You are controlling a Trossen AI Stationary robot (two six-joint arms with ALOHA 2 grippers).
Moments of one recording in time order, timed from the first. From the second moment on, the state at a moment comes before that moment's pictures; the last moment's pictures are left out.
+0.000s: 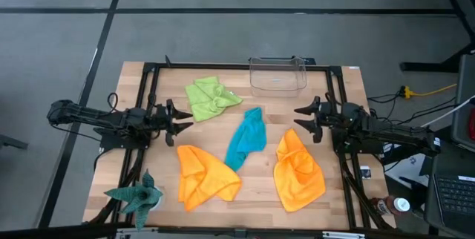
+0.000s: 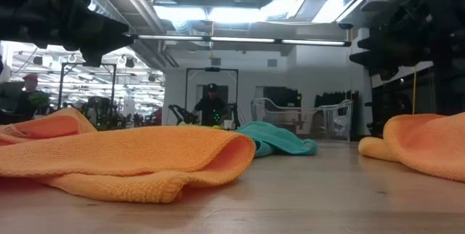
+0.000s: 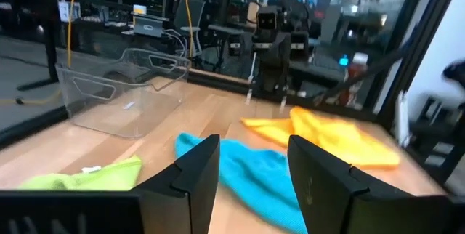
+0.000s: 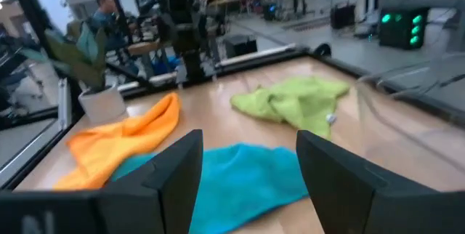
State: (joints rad) left arm -0.10 0.30 0.01 0.30 -0.28 -0.23; right arm -0.24 0.18 0.01 0.13 -0.10 0.20
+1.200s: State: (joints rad) left arm -0.09 0.30 0.01 0.41 -0.28 -0.18; right arm -0.24 0.37 0.04 0.29 -0.11 0.28
